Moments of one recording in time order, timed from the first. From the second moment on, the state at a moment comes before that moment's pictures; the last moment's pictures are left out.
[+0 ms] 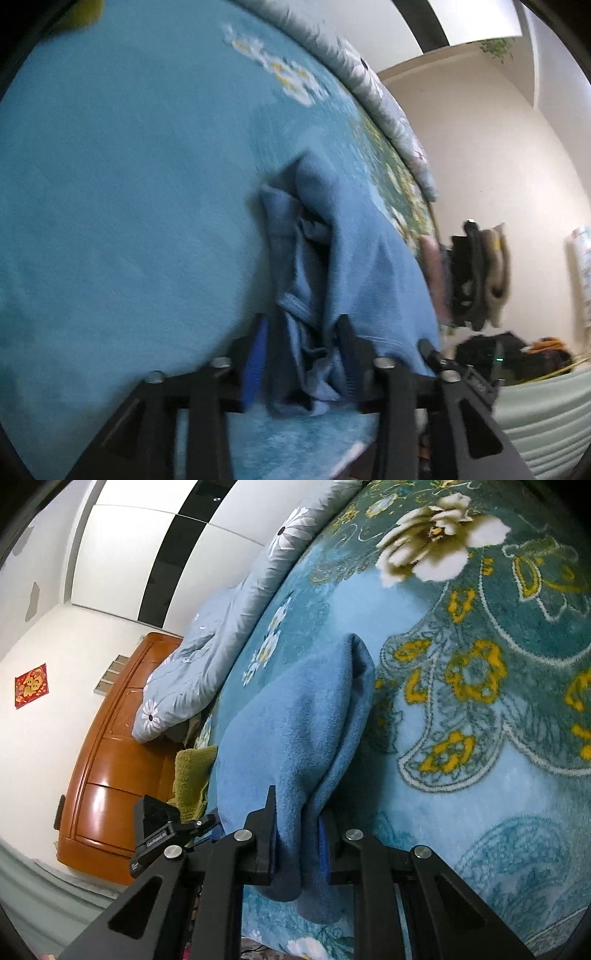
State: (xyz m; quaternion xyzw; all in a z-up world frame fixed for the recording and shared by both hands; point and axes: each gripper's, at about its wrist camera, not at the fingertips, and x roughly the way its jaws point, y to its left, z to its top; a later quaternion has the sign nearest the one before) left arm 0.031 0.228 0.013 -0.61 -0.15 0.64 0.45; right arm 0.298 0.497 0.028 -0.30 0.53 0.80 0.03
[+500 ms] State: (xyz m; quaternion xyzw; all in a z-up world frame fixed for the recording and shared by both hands) left arm 0.043 0.248 0.009 -0.60 -0.17 0.61 0.48; right arm 0.300 0.491 0.057 -0.28 0.50 0.82 0.01
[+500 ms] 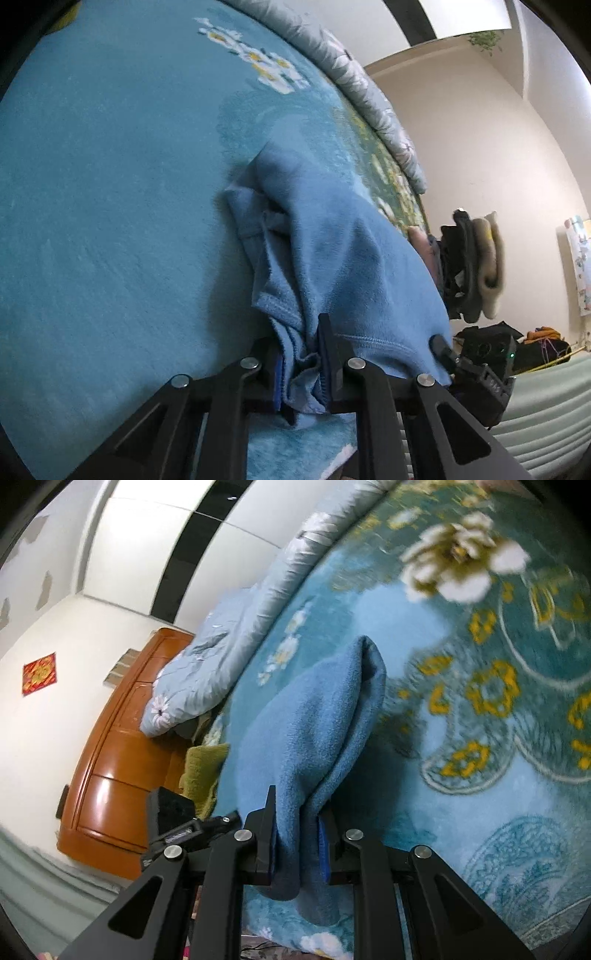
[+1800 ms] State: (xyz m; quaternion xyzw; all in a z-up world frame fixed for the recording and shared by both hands) left arm 0.179 0.548 0.335 -0.31 -0.02 0.61 0.73; right arm 0.434 0.698 0.326 -0.22 0.22 0.94 0.14
